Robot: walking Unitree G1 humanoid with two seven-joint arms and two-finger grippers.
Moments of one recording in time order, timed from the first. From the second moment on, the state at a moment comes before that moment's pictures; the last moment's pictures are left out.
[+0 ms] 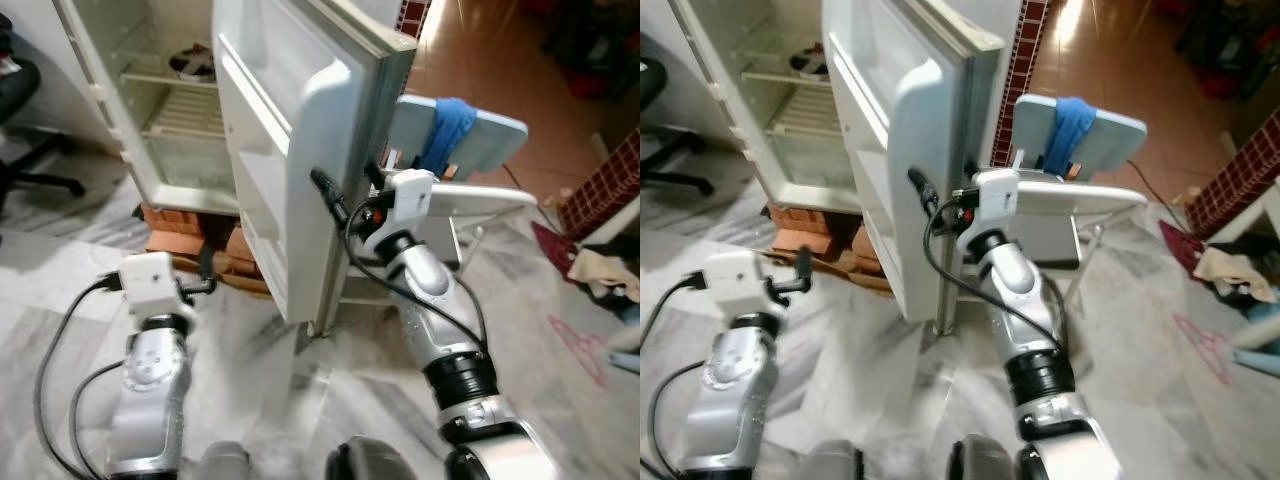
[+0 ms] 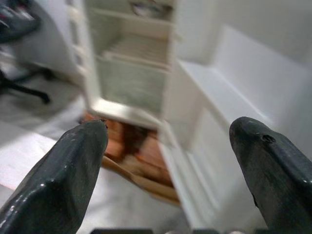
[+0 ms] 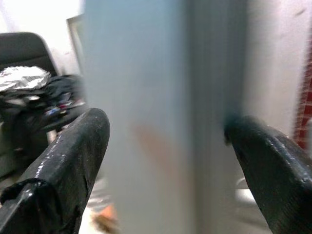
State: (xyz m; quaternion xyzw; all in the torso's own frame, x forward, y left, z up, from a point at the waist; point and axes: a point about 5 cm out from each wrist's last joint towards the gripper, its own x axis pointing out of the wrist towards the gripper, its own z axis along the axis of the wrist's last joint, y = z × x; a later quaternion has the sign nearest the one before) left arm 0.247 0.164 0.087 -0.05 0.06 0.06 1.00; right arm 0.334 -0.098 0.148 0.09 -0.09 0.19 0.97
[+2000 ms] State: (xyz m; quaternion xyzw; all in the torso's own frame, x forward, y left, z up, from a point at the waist) left arm 0.225 0.189 0.070 -0.02 0.11 0.08 0.99; right arm 0.319 -0.086 0.167 0.17 -0.05 0.32 0.93
